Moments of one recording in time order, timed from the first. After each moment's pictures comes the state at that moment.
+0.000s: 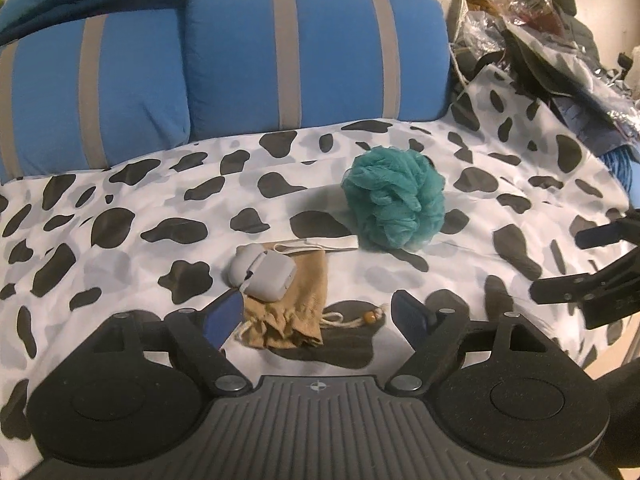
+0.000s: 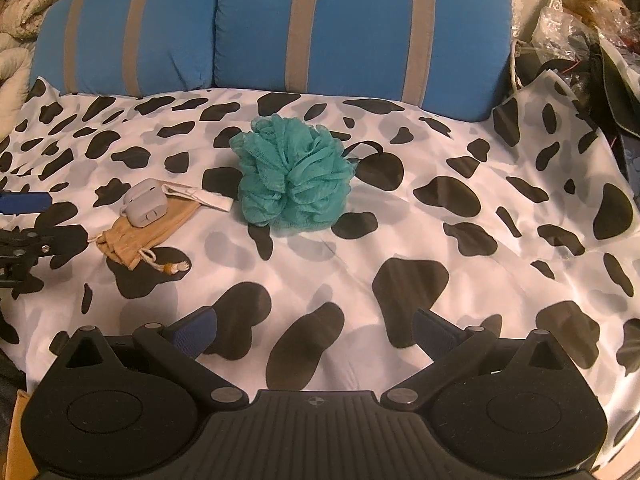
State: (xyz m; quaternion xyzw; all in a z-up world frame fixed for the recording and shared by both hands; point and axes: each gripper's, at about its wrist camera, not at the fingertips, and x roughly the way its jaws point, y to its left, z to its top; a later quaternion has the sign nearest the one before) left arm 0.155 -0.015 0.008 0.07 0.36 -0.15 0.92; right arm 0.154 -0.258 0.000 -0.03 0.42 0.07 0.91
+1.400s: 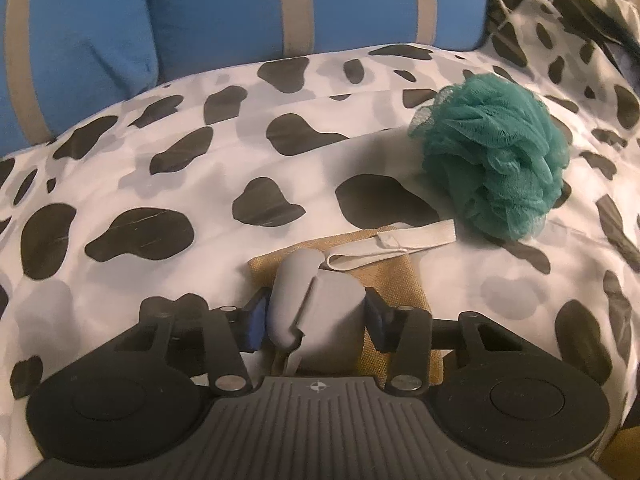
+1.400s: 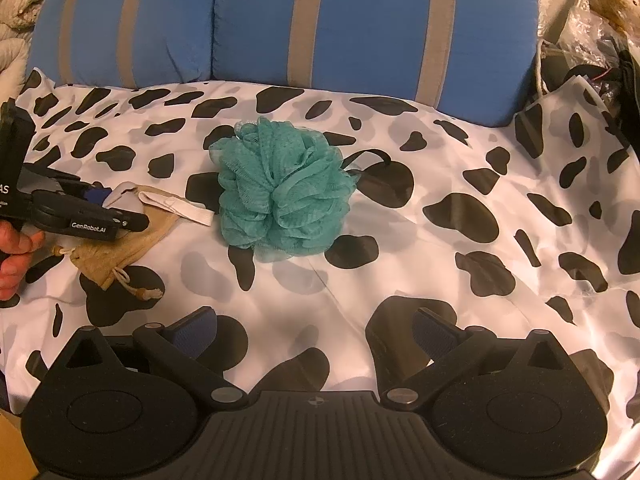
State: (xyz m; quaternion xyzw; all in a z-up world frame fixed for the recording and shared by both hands) left arm 0.288 -0.002 -0.065 0.10 0.44 -0.17 0.87; right arm 0.208 -0.265 -0.012 -0.04 0.43 0.09 0.90
